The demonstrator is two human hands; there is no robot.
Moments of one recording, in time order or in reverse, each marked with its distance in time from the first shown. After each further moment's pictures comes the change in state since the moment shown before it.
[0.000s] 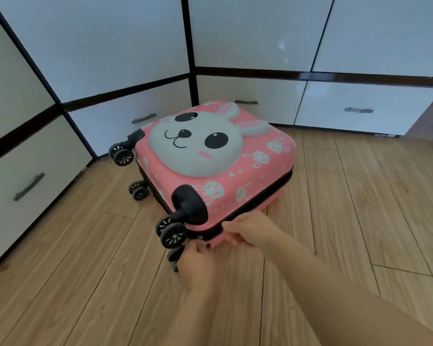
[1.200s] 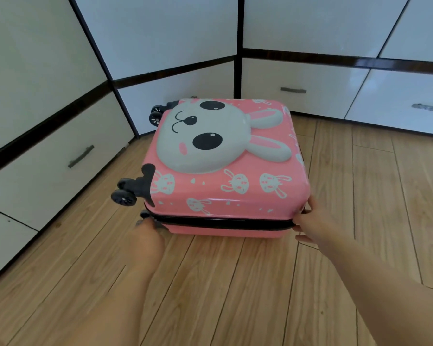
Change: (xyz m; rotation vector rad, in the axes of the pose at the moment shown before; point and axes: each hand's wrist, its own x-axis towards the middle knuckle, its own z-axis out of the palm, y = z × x) left_hand 0.094 -0.047 -0.136 0.626 0.131 0.267; right_hand 0.030 0.029 -0.028 0.092 0.223 0.057
